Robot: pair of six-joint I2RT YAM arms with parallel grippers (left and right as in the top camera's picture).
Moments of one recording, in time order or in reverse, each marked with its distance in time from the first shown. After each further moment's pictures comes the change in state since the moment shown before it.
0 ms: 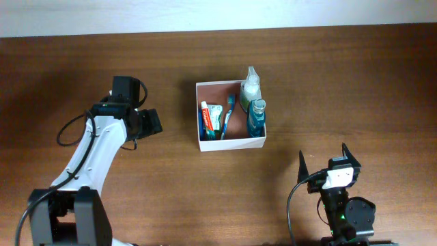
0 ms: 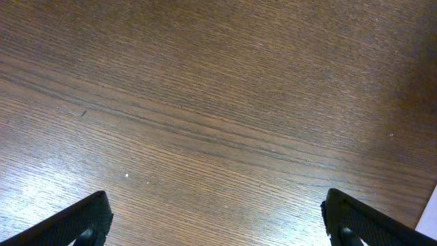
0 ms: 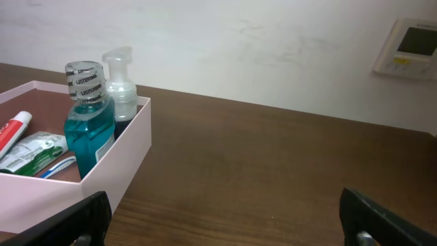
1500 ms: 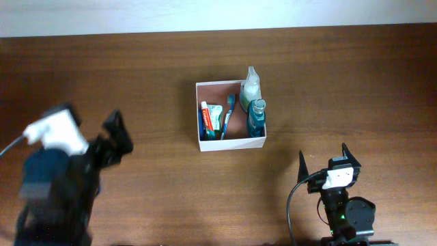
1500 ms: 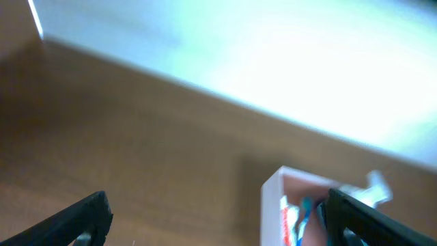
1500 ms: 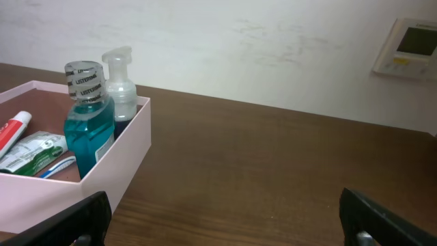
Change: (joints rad) left arm 0.000 -0.943 0.000 0.000 0.000 0.000; right arm 0.000 0.000 0.000 -0.001 0.001 0.000
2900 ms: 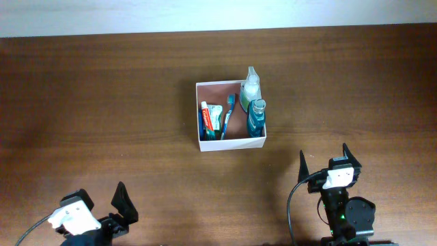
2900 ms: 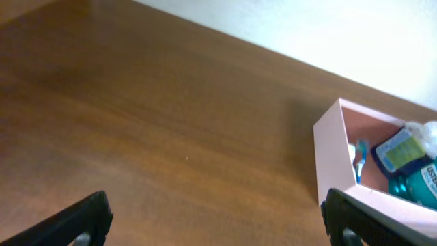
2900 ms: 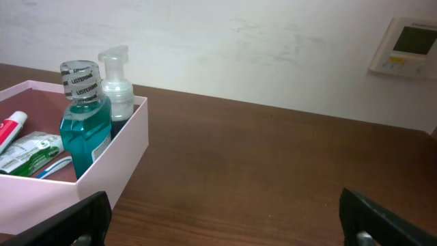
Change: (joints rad) left arm 0.000 -0.604 -0.469 -0.219 -0.082 -0.004; right arm 0.000 0.000 0.000 -0.001 0.010 0.001
